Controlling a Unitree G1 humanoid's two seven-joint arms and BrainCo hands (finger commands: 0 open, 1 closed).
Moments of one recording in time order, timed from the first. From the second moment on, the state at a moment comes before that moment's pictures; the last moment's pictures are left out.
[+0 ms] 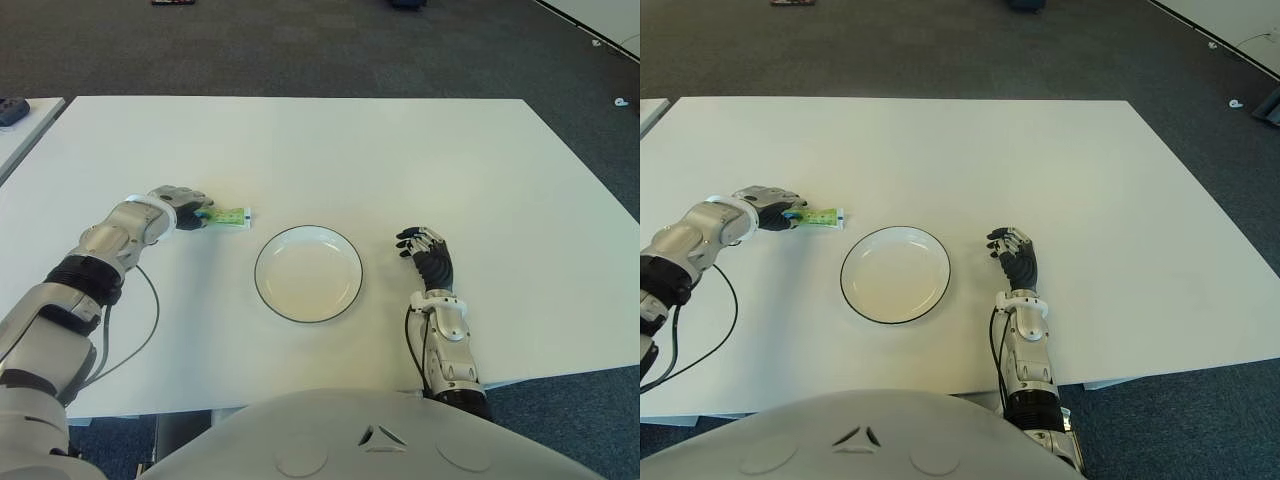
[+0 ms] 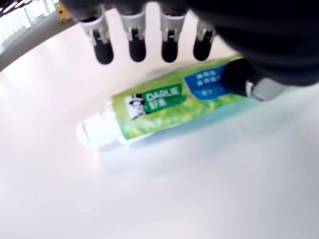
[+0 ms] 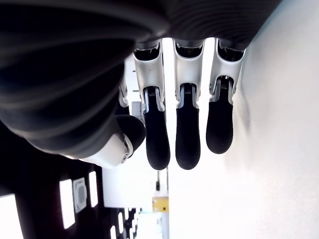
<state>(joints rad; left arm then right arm) -0.46 0.77 -0.54 0.65 0.95 -0.14 -0.30 0.16 0.00 -0.06 0.20 0.00 -0.22 -0.05</state>
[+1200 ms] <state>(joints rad) -0.44 0.89 -0.61 0.44 1.01 -0.26 -0.43 0.18 0.00 -0.06 0.19 0.00 -0.23 -0.04</state>
